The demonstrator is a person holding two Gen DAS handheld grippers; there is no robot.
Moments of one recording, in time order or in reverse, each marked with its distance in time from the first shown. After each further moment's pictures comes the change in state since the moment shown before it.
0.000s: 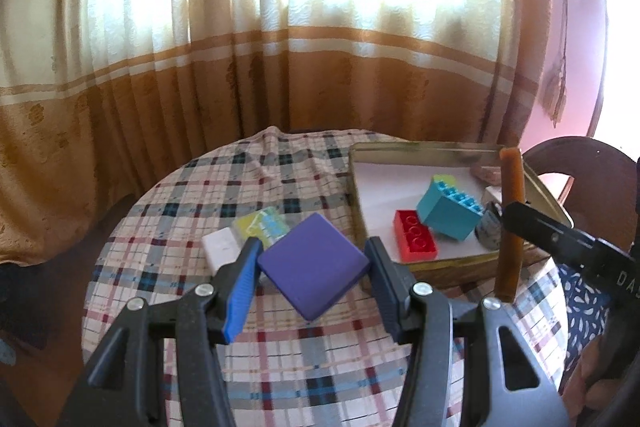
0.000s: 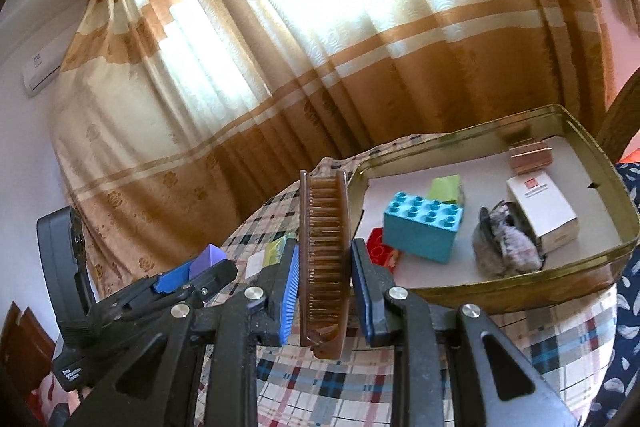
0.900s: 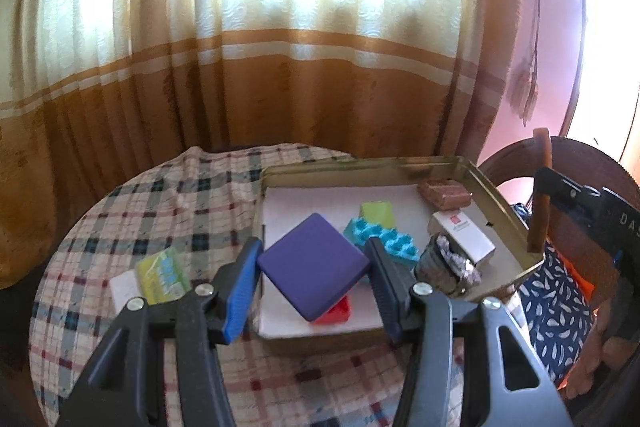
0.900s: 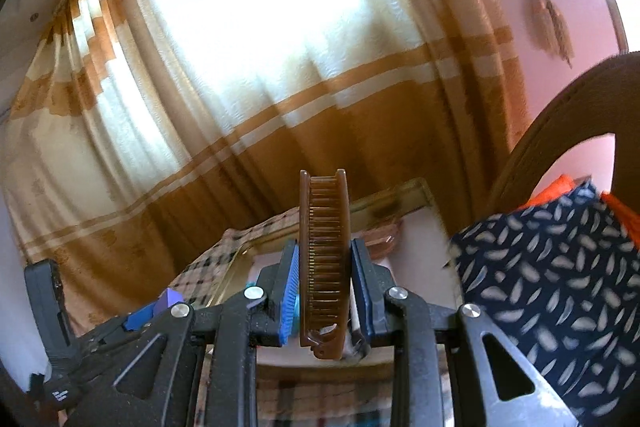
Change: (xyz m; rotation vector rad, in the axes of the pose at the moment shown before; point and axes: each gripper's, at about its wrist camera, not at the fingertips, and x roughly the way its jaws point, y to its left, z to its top) left arm 0.041 -0.075 0.034 0.046 0.000 -0.114; right arm -0.057 -0.092 0.059 0.057 -0.167 -0.248
